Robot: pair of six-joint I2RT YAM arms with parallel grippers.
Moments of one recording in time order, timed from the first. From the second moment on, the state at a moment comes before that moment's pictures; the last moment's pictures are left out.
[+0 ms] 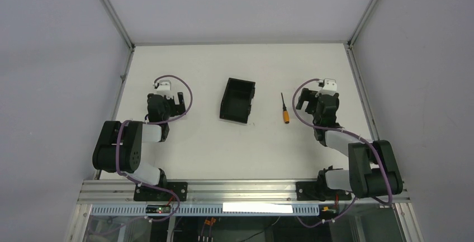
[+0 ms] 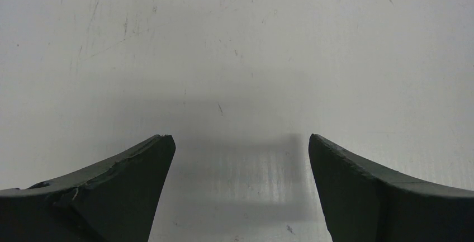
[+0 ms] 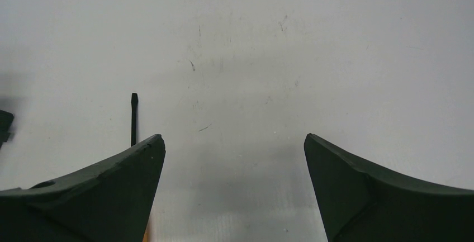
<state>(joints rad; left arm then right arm) -0.04 1.53 0.38 0.85 -0.01 -0.05 0.11 1.31 0.37 0.57 0.15 0.17</state>
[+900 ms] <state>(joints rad) -0.04 1.53 0.38 0.85 -0.01 -0.05 0.11 0.99 0.89 -0.13 0.14 0.14</state>
